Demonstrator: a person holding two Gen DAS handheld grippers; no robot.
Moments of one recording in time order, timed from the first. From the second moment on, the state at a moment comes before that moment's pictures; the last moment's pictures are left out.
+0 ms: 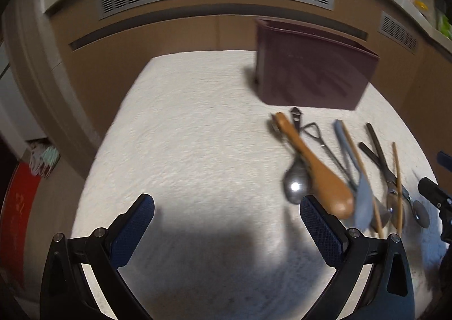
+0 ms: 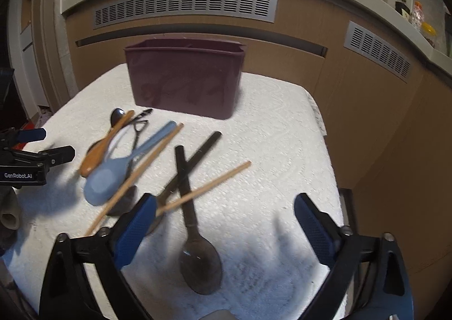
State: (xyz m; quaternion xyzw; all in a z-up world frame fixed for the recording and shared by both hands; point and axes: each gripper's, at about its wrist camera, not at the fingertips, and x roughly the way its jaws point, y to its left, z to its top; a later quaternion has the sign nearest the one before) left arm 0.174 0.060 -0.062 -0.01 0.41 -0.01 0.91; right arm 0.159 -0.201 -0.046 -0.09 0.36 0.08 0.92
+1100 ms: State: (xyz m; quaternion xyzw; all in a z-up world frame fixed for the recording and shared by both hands) left arm 0.172 0.038 -0.052 -0.09 0.41 -0.11 0.90; right arm 0.206 -0.164 -0.047 -0.05 0.45 0.10 0.89
